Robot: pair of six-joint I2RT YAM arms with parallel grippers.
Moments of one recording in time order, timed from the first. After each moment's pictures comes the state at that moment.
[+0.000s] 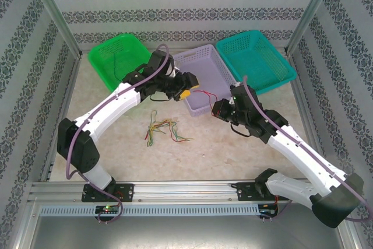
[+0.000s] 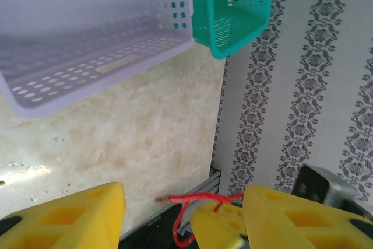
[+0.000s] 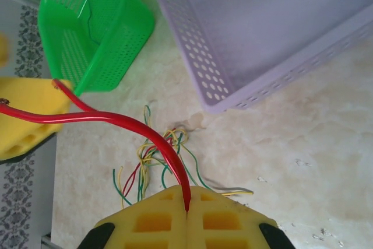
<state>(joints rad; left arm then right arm) -0.56 1.64 1.52 -0.58 0.50 -1.10 0.58 1.03 0.94 -0.59 -0.11 0.89</state>
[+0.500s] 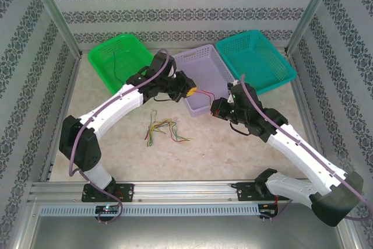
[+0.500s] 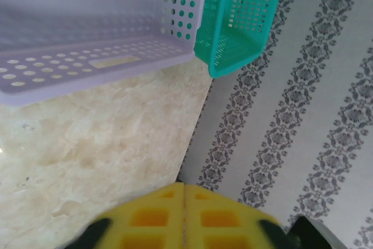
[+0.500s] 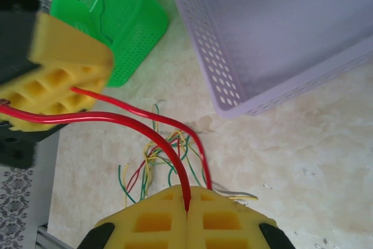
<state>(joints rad) -0.56 1.66 1.46 -0.46 0.49 -1.35 0.59 1.05 0.98 -0.58 -0.12 0.84</state>
